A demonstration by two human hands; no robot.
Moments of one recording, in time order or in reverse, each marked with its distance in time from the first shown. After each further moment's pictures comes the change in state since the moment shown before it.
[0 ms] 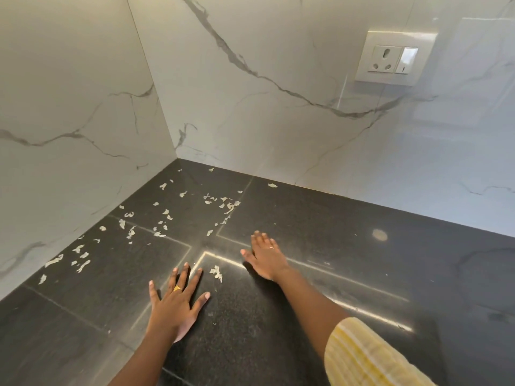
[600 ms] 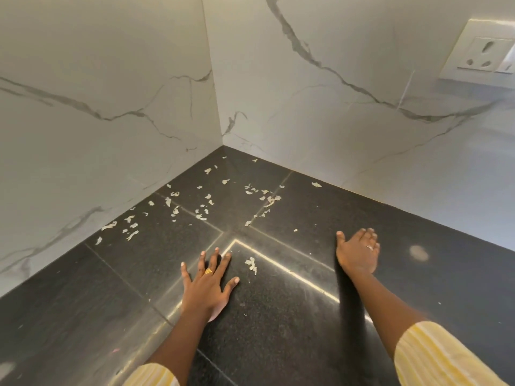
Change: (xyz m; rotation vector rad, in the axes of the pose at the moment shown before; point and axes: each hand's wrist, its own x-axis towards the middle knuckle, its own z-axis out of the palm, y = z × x) left_hand -0.003 0.001 -0.007 -0.010 0.034 -0.112; right_hand 0.007 0.086 -0.035 -0.135 0.314 0.569
